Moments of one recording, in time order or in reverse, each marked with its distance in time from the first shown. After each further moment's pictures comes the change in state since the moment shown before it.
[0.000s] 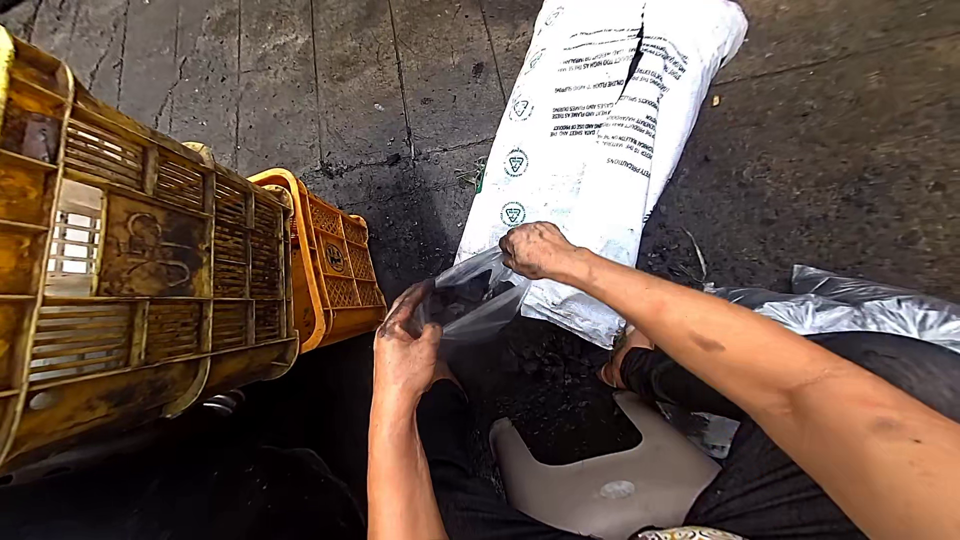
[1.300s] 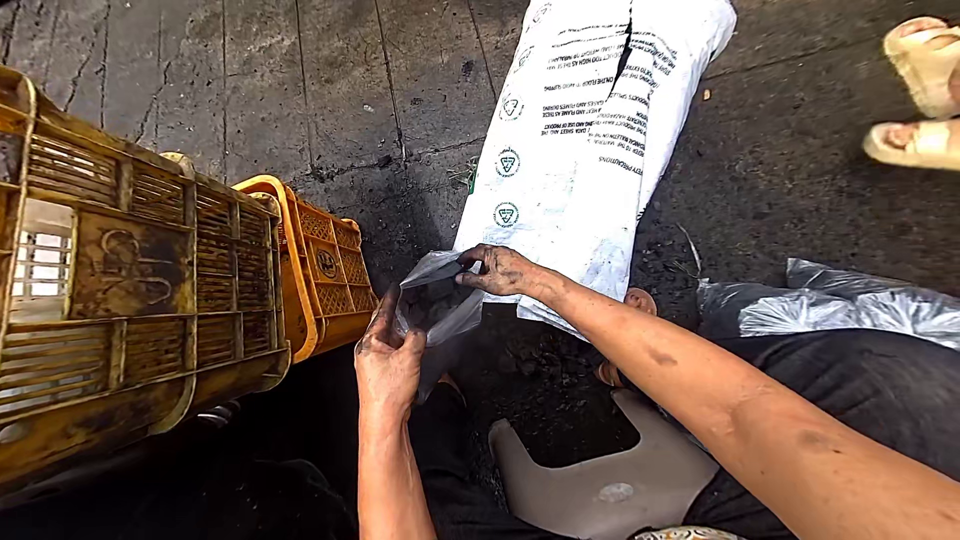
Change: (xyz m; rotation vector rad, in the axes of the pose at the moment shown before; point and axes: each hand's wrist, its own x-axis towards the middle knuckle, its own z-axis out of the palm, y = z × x) left_hand -0.002 0.005 0.005 -0.180 0.153 -0.090; right_hand 0.025 -0.008 0.044 0.554 0.047 -0.115
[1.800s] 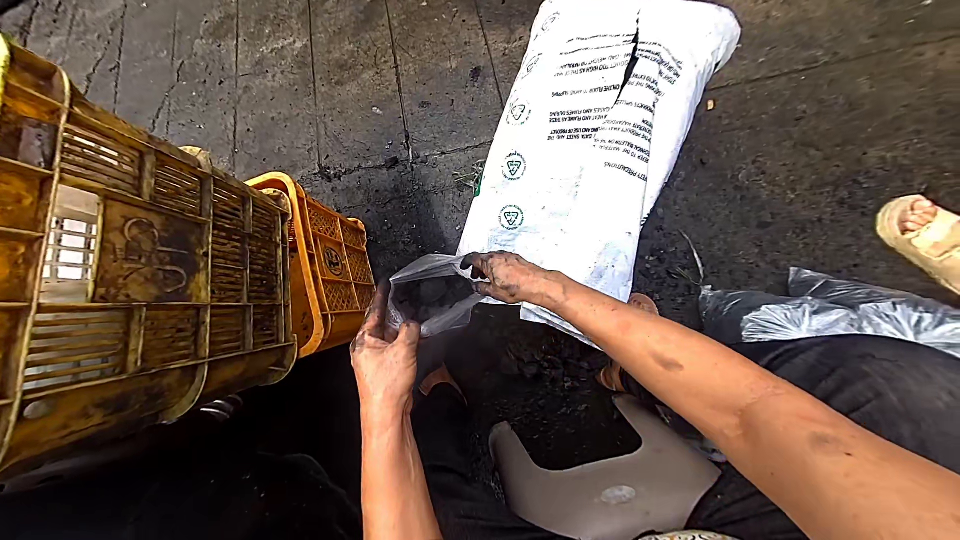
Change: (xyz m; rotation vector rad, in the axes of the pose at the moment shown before) left_hand 0.002 0.000 -0.004 -0.151 0.115 0.007; right_hand -0.006 -0.014 -0.003 -0.214 -0.118 -0.002
